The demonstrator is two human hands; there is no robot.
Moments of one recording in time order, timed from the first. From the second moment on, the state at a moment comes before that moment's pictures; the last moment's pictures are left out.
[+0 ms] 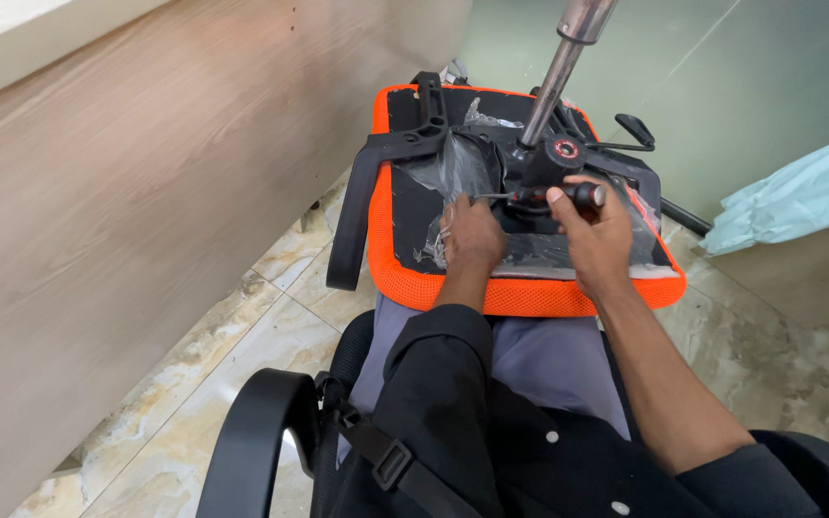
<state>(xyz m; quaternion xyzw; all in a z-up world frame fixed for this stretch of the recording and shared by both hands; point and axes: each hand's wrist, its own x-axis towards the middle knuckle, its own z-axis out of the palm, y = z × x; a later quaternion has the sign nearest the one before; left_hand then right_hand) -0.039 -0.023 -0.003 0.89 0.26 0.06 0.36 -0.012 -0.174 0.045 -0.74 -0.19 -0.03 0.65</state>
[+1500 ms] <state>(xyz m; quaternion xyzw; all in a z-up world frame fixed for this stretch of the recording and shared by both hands) -0.051 -0.025 0.009 0.91 0.24 -0.02 0.34 0.002 -0.168 0.047 -0.72 -0.24 -0.05 0.66</state>
